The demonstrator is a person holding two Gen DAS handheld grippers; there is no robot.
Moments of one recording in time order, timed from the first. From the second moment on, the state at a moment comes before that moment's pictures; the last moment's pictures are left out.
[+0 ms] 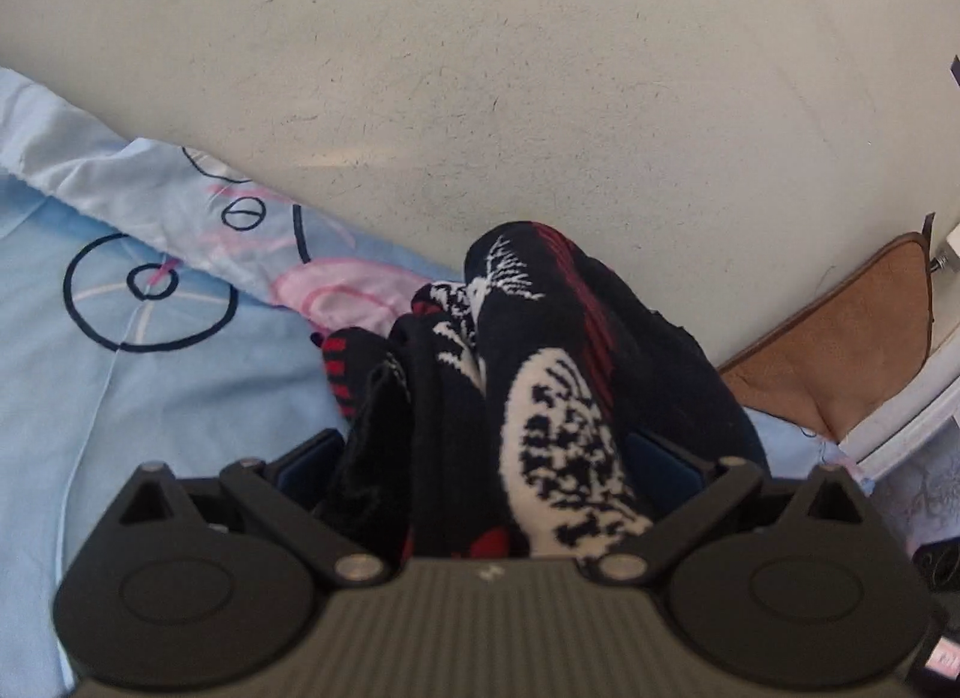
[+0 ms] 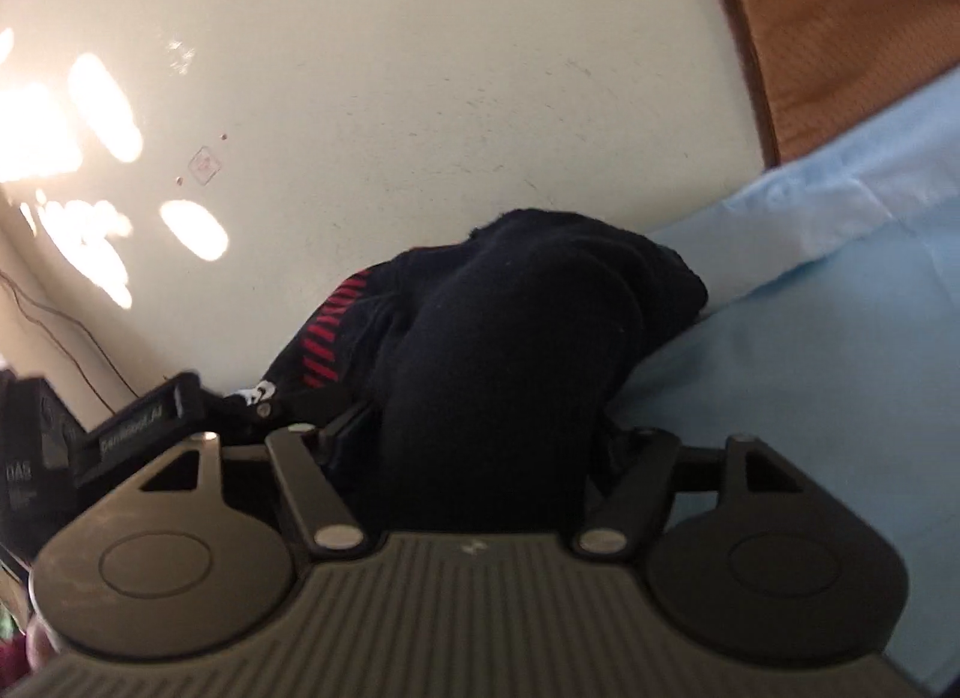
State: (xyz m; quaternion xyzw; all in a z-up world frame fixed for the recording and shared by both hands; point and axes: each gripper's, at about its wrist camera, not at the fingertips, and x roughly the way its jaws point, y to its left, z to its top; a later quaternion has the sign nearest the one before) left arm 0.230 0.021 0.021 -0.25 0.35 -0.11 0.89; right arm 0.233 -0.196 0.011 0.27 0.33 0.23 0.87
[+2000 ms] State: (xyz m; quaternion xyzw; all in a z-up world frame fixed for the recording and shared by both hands) left arm 0.016 0.000 0.033 -0.14 0.22 0.02 0.97; right arm 0.055 -0.246 0.020 0.26 0.25 0.12 0.93
